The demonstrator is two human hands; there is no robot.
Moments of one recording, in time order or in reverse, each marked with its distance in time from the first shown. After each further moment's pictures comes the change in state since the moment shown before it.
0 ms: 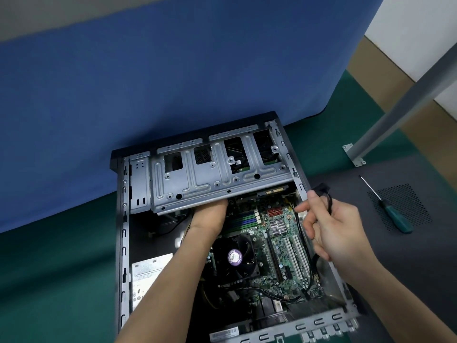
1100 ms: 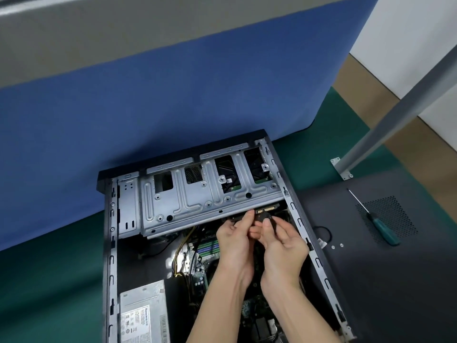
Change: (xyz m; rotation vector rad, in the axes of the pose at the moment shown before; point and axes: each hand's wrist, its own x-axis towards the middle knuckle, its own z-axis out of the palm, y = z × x) left_hand -0.038 0.084 -0.023 -2.119 0.003 -0.512; right_hand 0.013 0.036 0.091 0.565 0.460 0.057
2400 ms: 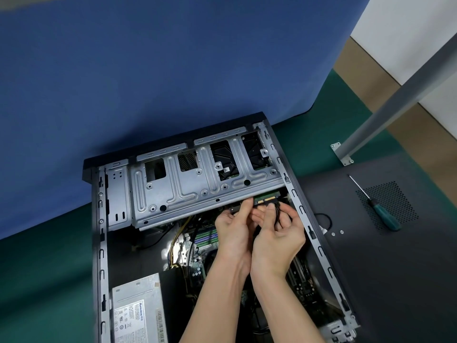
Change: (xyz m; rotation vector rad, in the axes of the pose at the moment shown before) left_hand 0.014 -0.006 -0.003 0.000 0.015 -0.027; right_hand -0.001 0.013 0.013 -0.117 0.147 -0.239
